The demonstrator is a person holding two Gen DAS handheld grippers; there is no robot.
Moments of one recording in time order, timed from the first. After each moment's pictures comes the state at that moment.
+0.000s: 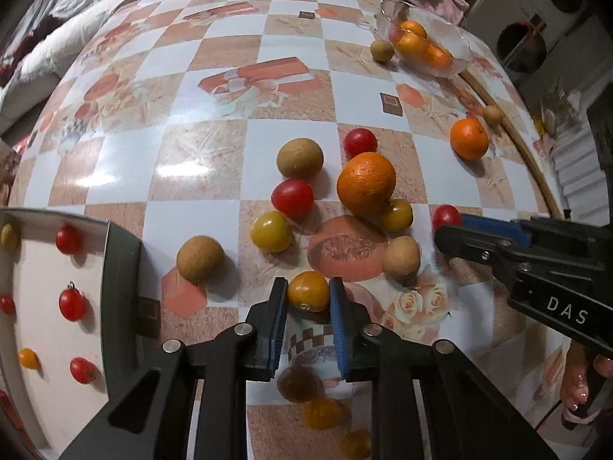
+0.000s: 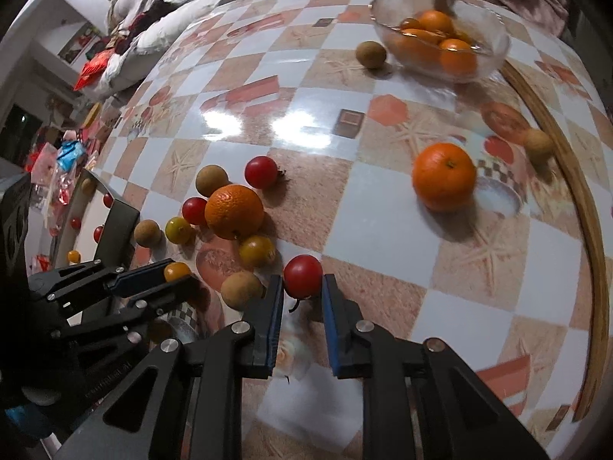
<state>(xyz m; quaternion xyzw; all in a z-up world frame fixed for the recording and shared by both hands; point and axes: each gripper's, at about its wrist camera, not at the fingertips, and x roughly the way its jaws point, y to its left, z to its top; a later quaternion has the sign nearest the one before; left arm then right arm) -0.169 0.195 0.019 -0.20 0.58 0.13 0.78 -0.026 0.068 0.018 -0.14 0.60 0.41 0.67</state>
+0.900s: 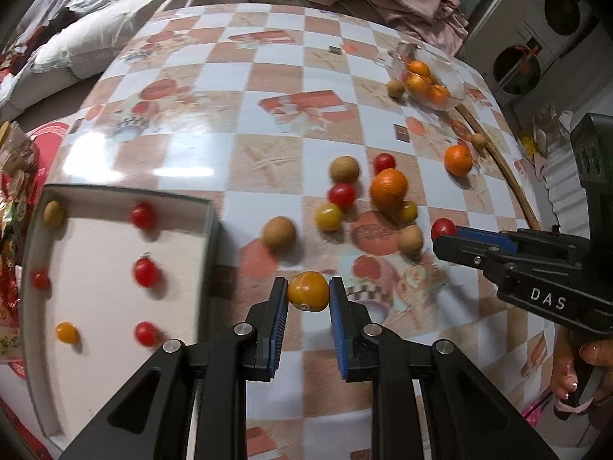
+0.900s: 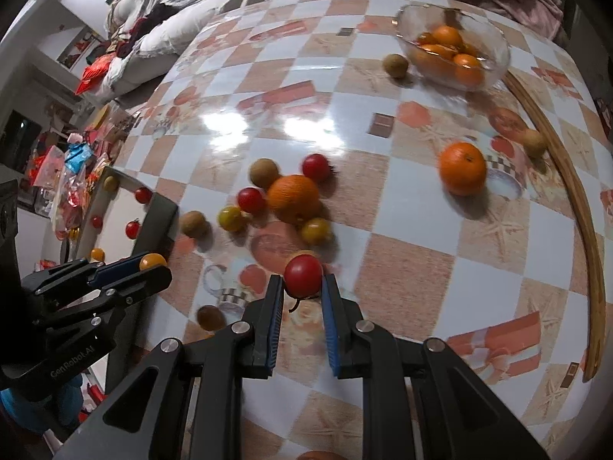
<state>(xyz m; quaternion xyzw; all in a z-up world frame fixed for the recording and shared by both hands) -0.230 0.227 0.067 -0.22 0.55 0.14 0.80 -0.060 0.082 0.049 -0.14 0.60 0.41 0.67</state>
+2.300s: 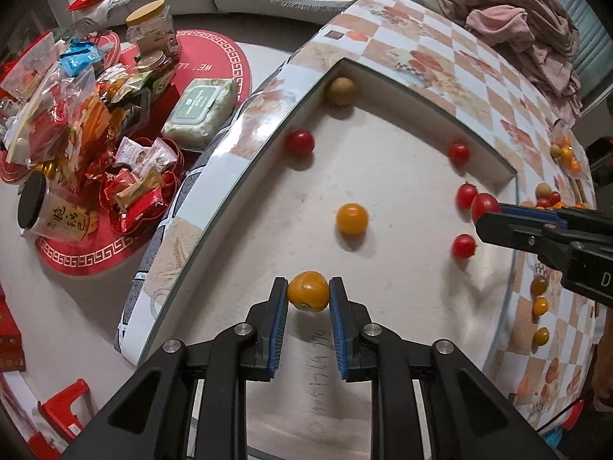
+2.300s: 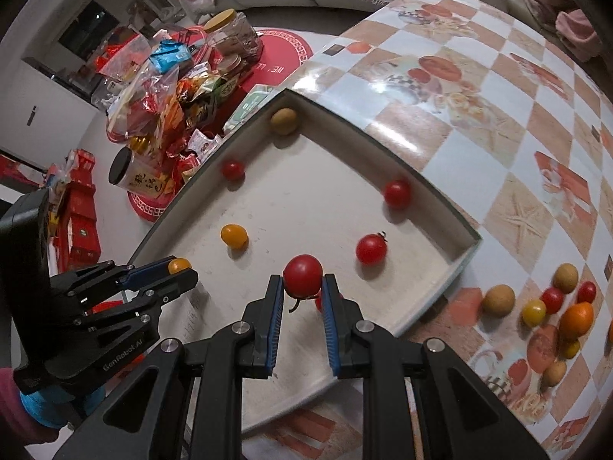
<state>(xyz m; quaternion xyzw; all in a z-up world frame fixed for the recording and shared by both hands) -0.421 0.354 0.035 -0.30 0.53 0.32 0.72 -0.226 0.269 0.060 -0.25 0.57 0.55 0.55</state>
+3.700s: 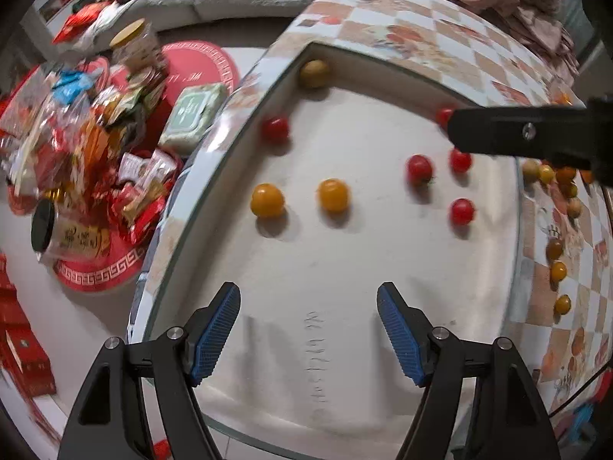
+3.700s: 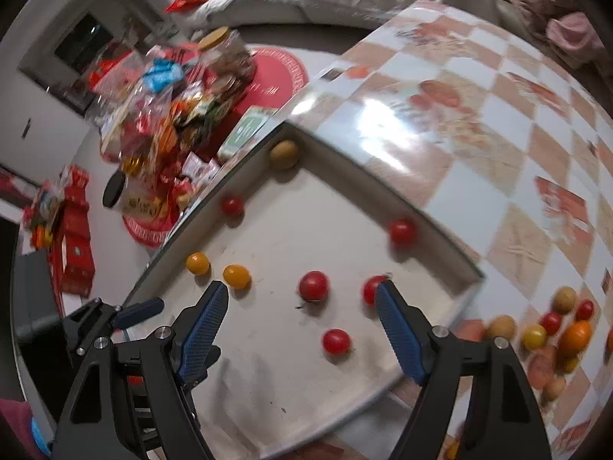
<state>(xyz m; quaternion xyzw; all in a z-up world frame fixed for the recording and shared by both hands) -0.402 0.331 0.038 -0.24 0.57 0.30 0.73 -0.221 0.282 0.069 -0.23 0.55 0.54 0.59</state>
